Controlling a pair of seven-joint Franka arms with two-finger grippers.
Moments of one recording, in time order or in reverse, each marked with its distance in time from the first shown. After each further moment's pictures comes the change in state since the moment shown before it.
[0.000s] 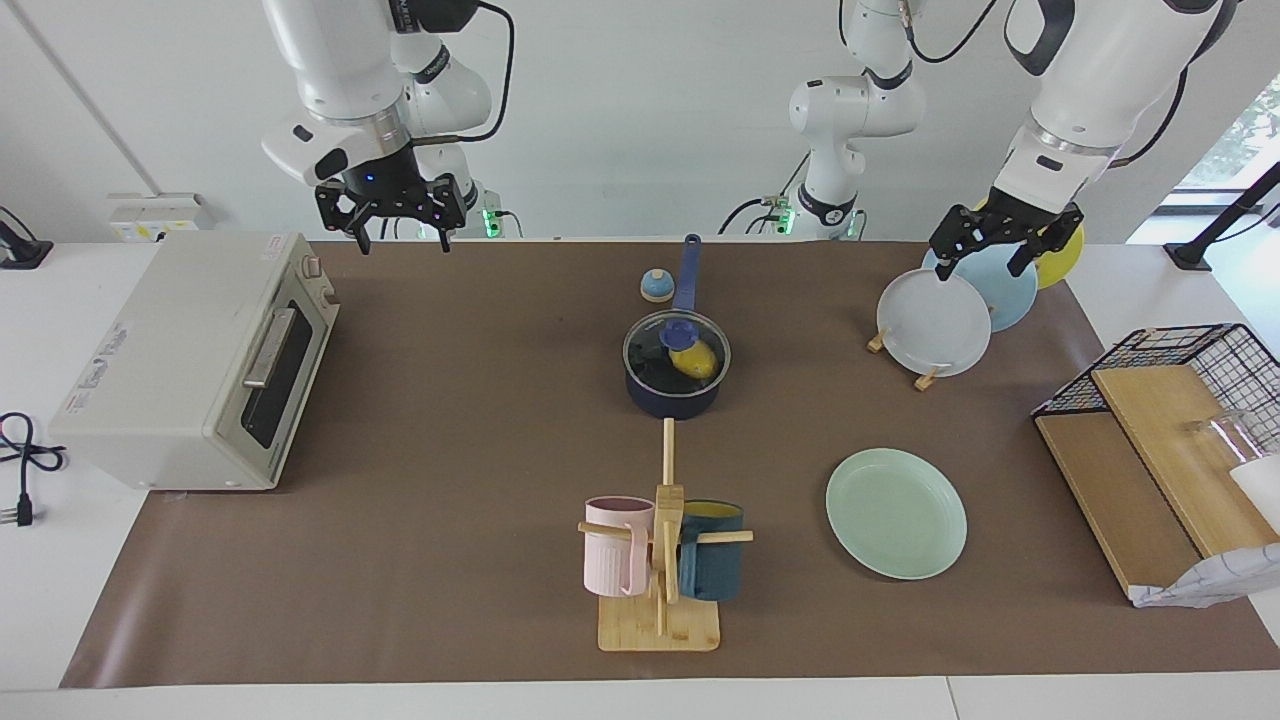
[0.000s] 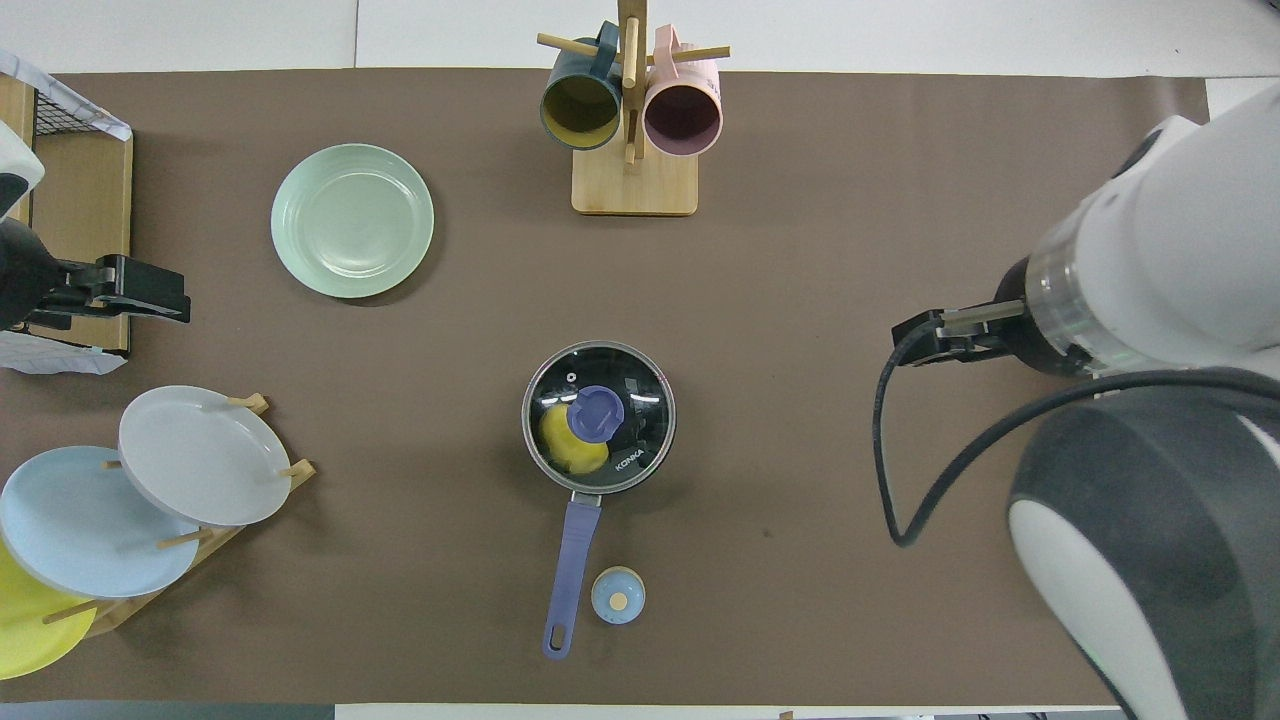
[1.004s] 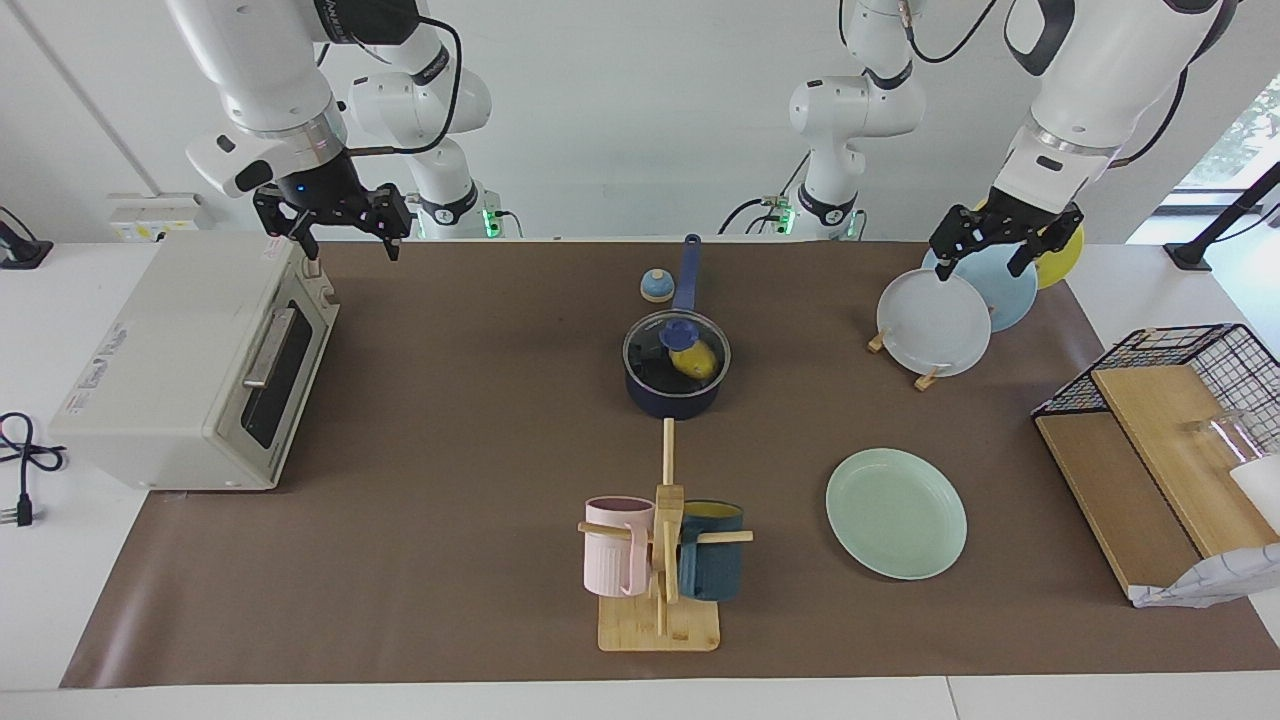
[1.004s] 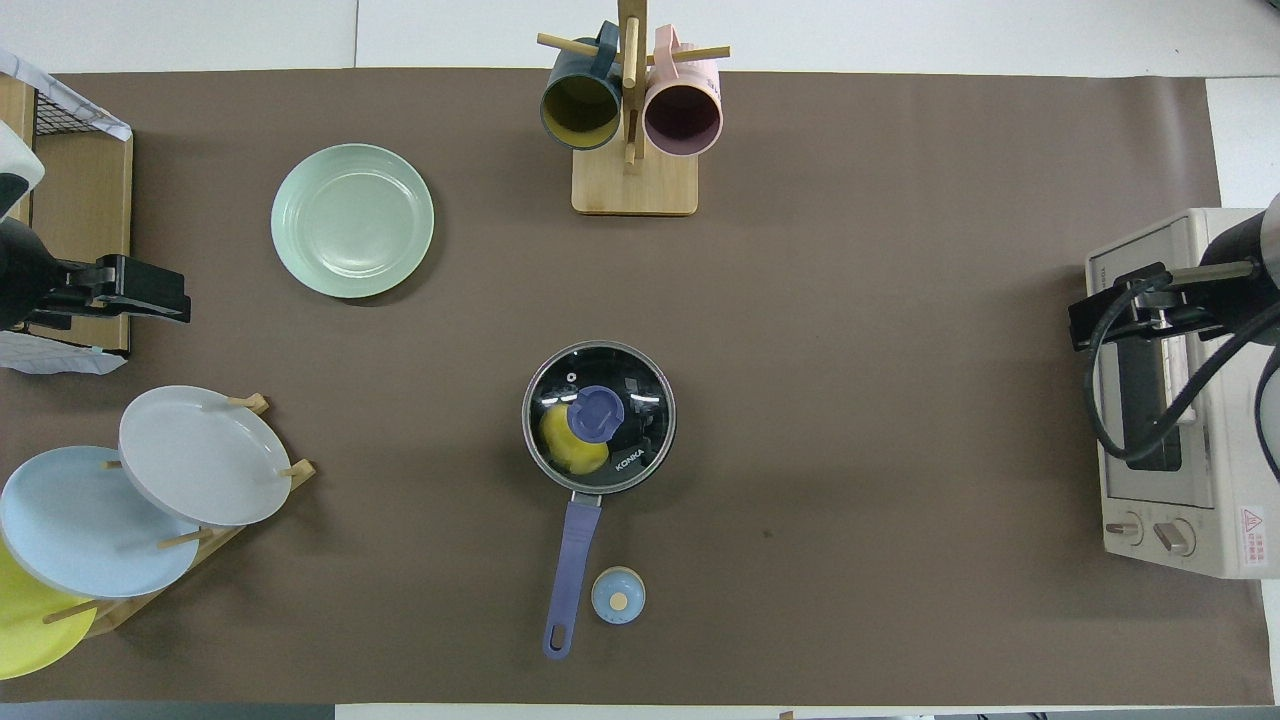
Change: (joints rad) left arm 0.000 0.000 0.000 0.000 0.000 0.000 0.000; right arm -0.113 0.011 -0.002 0.027 0.000 -0.023 -0.095
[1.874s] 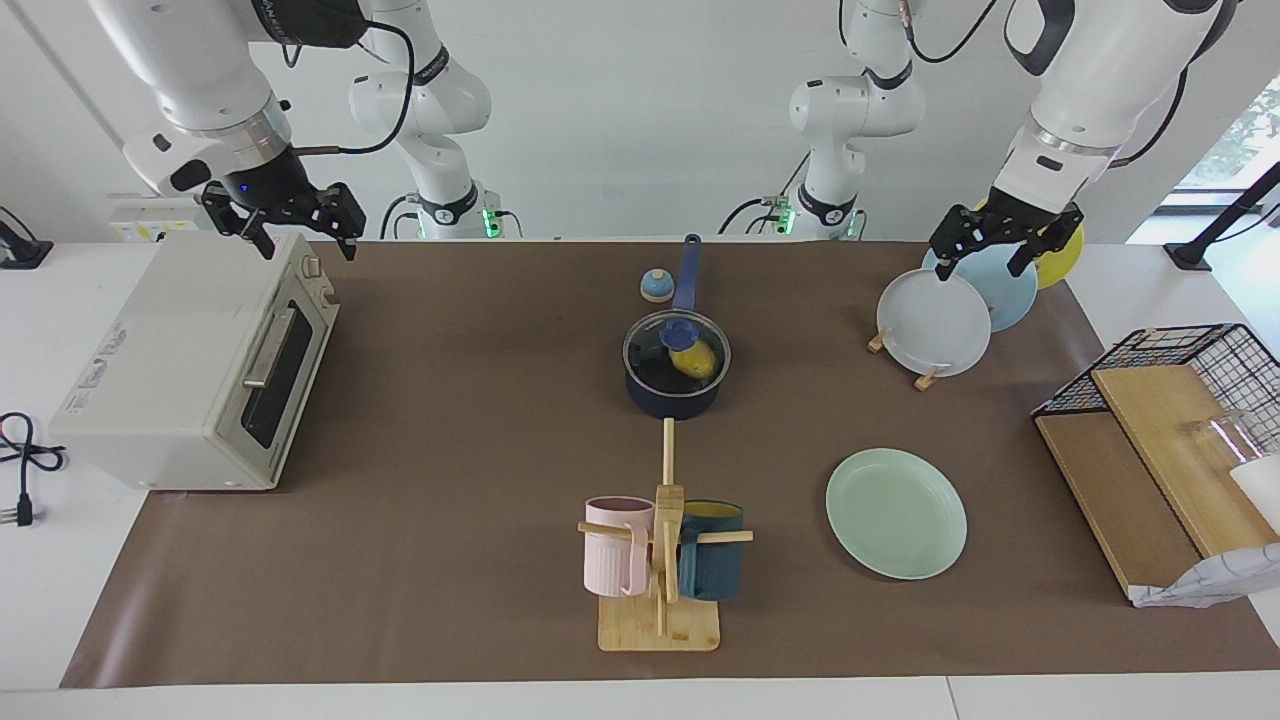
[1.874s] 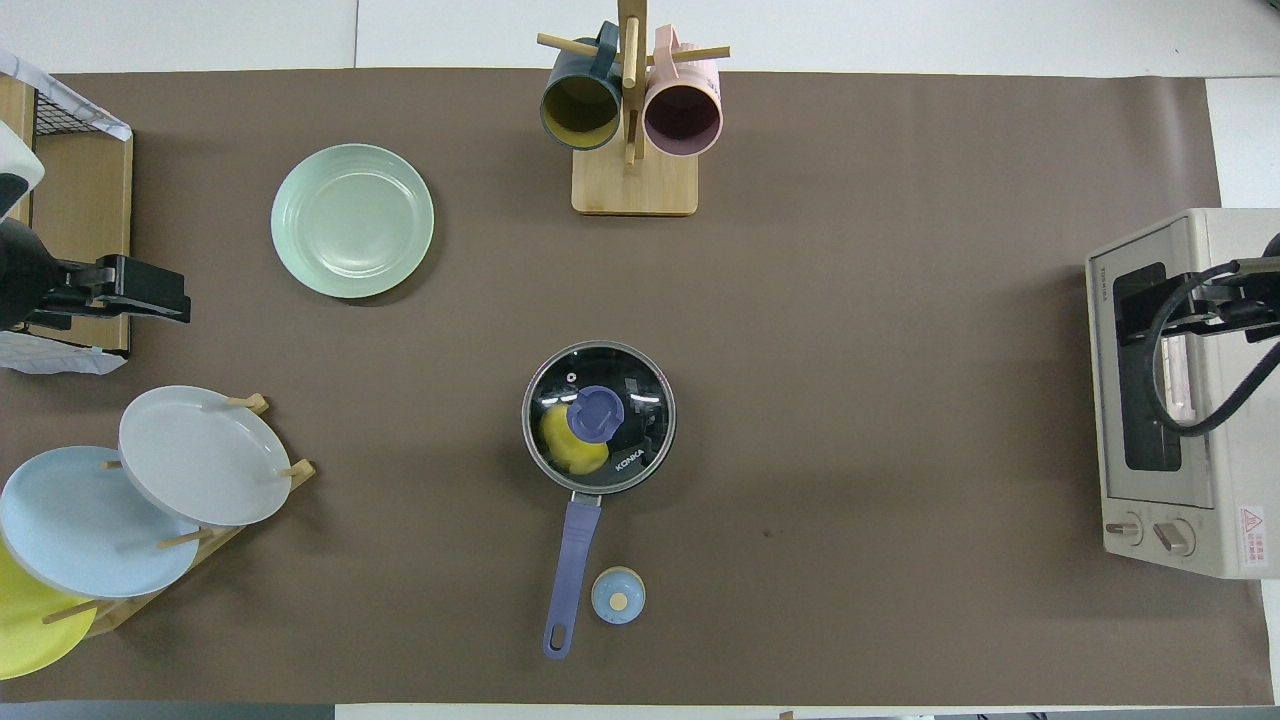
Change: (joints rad) left arm 0.000 0.000 0.000 0.000 0.000 0.000 0.000; right arm -0.017 0.000 -0.050 0.001 0.000 -0.005 -0.016
